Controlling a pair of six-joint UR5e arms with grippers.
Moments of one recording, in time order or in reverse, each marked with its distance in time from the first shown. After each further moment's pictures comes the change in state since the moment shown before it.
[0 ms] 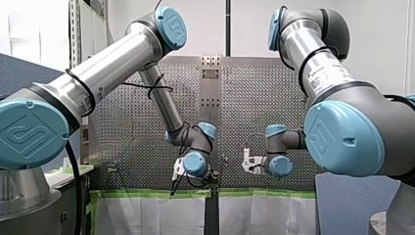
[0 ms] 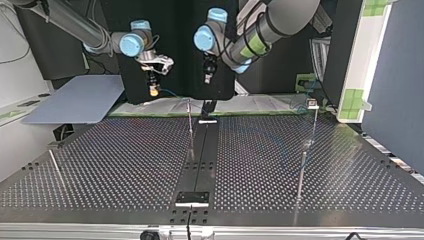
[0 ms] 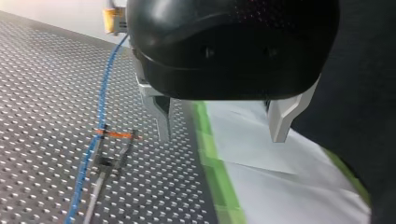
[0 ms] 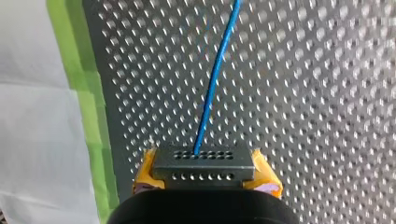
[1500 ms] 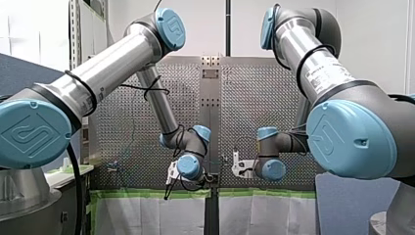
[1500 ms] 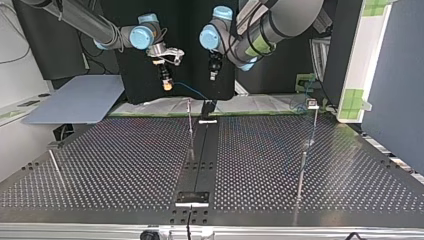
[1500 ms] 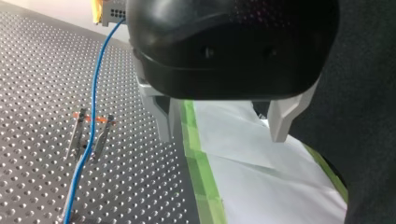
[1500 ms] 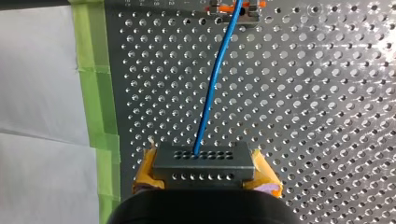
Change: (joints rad) left arm 0.024 0.000 -0.051 0.017 0.017 -0.020; right arm 0.078 0.006 0.035 -0.048 -0.037 -0.027
